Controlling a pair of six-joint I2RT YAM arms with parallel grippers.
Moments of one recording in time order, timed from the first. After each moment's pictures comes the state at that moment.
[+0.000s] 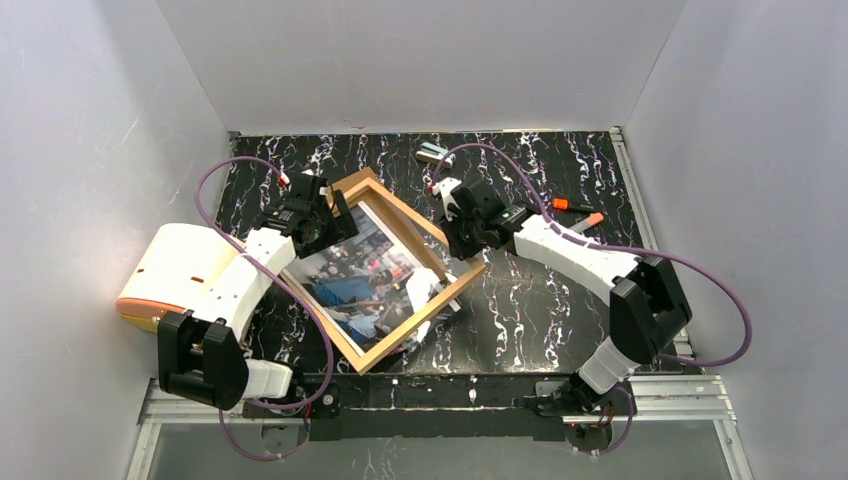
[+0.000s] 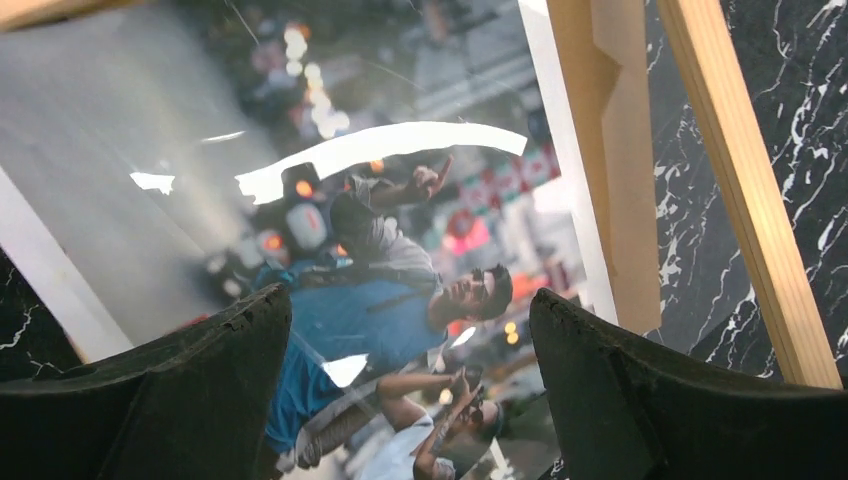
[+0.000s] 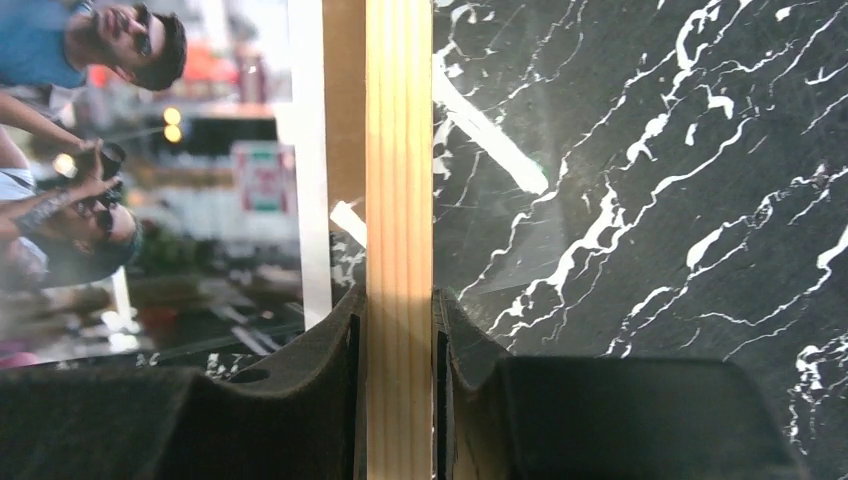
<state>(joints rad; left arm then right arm) -0.28 1.33 1.06 -0.68 -0.12 -0.60 0.75 1.61 1.23 -0.55 -0.02 0.03</state>
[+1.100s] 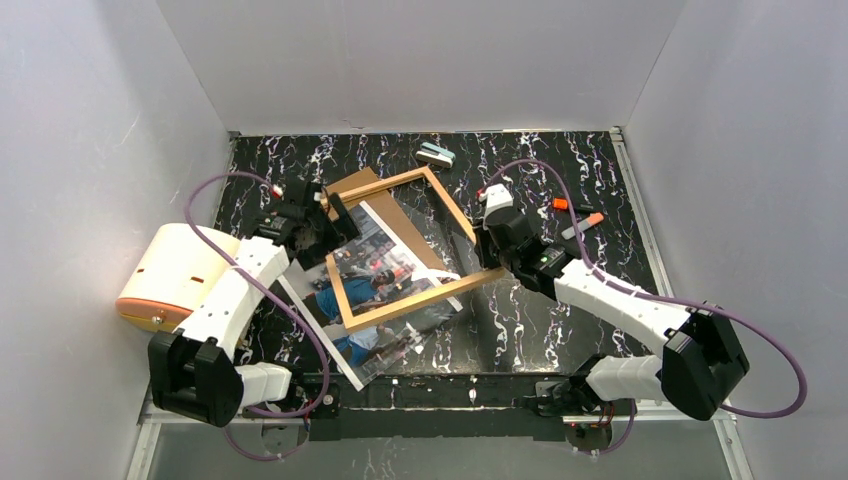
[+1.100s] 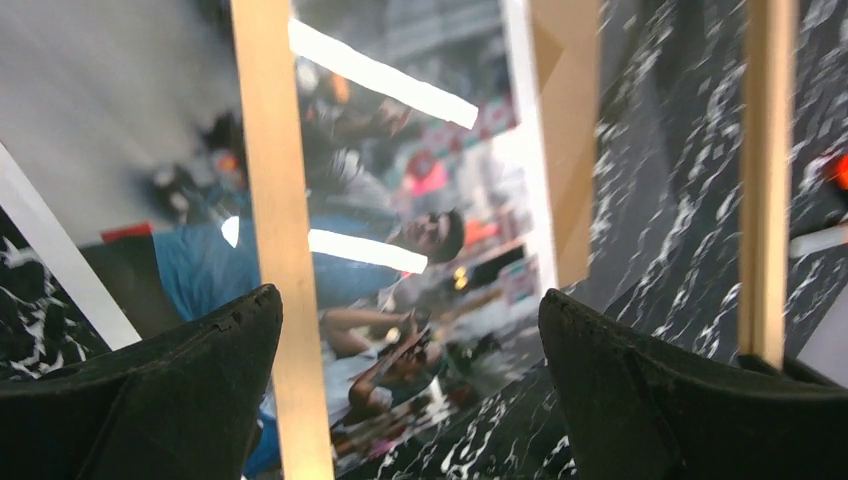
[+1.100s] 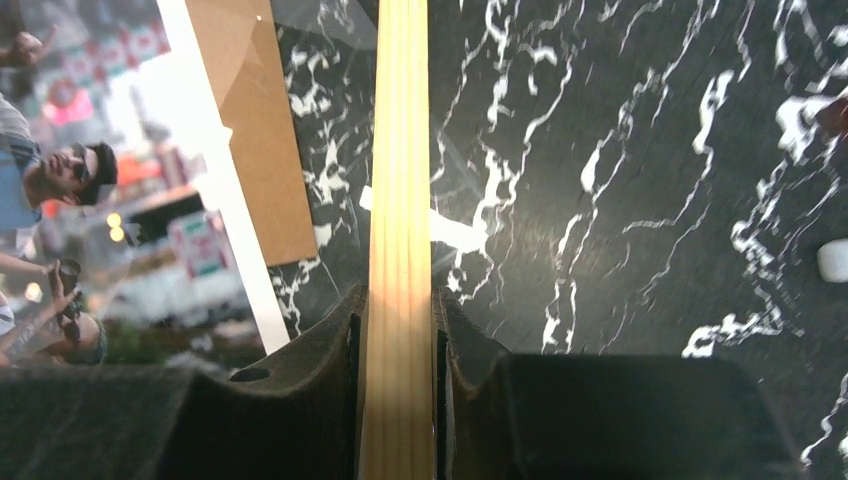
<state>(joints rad) -0.28 1.25 1.10 -0.78 -0.06 -0.76 0.75 1.26 0.87 -0.26 0.26 0.23</state>
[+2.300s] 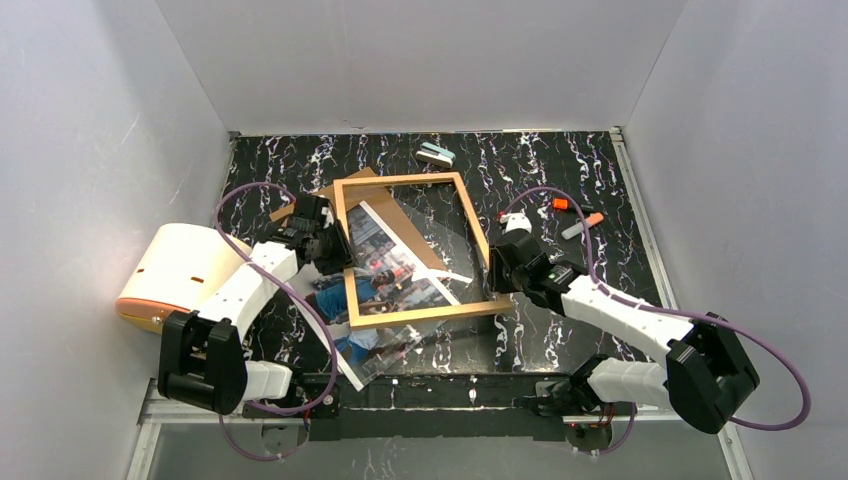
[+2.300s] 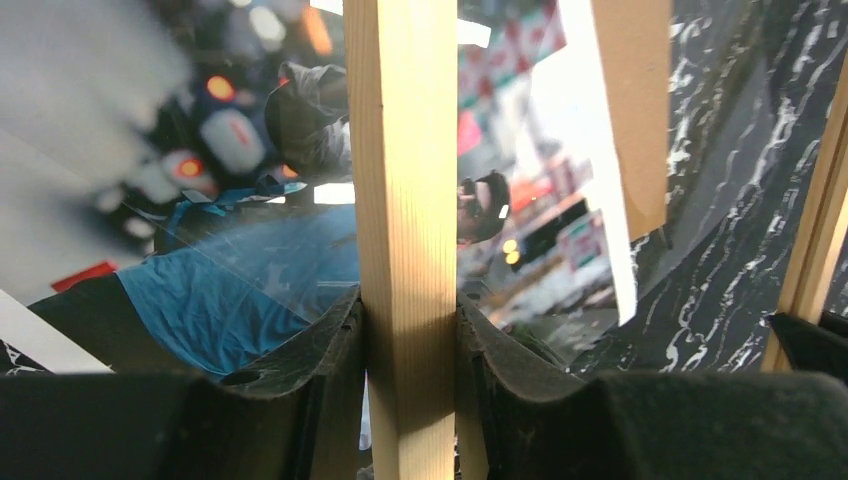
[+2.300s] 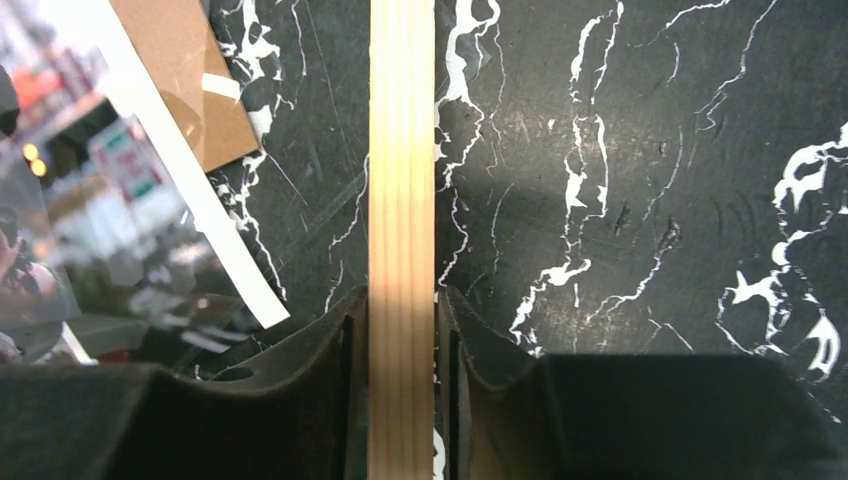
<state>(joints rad) -0.27 1.31 0.87 -0.60 0.12 -0.61 0.73 1.19 0.66 -0.30 0.22 0.47</state>
